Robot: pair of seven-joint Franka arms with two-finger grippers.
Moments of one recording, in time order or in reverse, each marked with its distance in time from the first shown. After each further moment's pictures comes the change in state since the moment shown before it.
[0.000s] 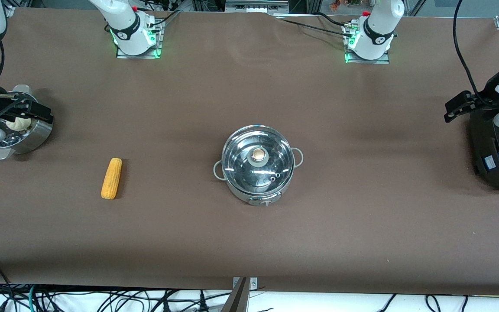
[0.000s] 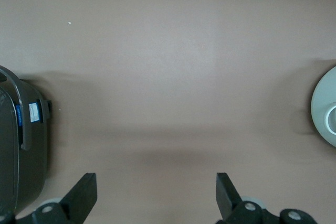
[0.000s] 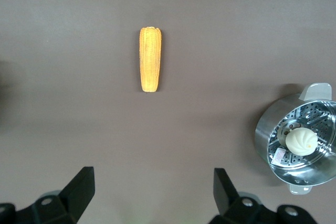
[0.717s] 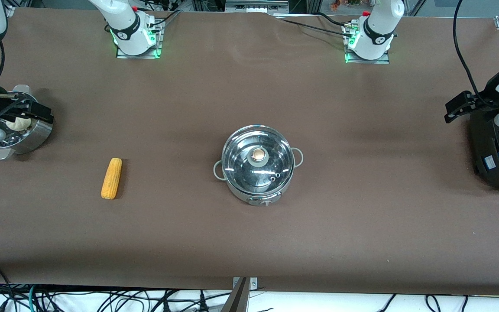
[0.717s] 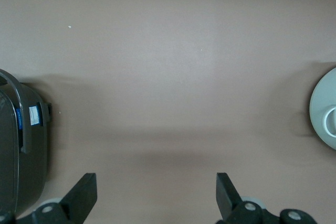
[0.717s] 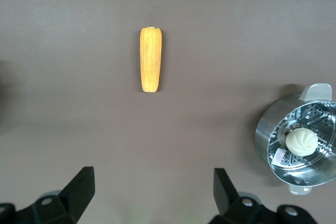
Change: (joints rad) left arm -0.003 0.008 -0.001 0.008 0.000 0.003 0.000; right arm 0.000 0.000 0.001 0.000 0.000 0.001 0.000
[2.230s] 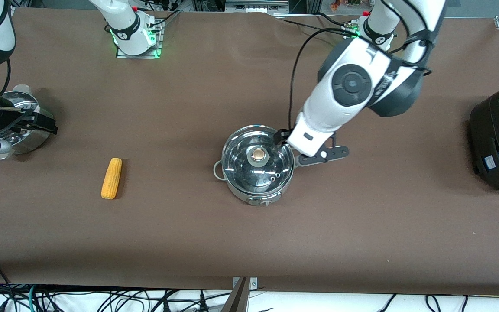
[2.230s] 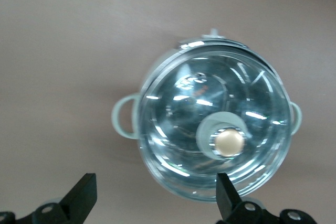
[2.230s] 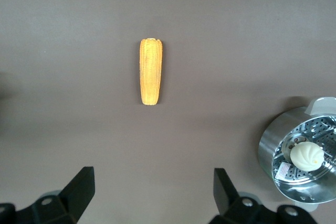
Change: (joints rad) left arm -0.562 0.526 -0.037 0.387 -0.121 0.096 -0.801; right arm -0.001 0.051 -0.001 0.000 0.000 0.065 -0.006
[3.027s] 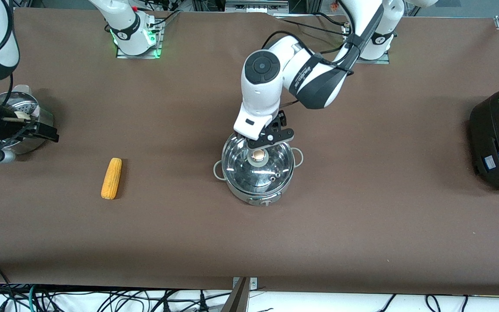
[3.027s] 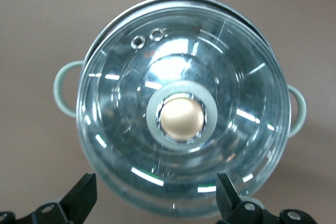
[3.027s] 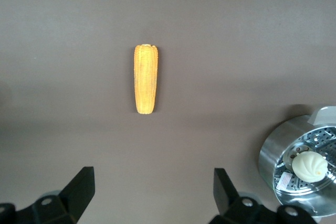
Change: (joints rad) left arm -0.192 0.118 0.026 0.028 0.163 0.093 -0.261; right arm -0.013 0.058 -0.007 -0.001 -0.001 0.058 -0.015
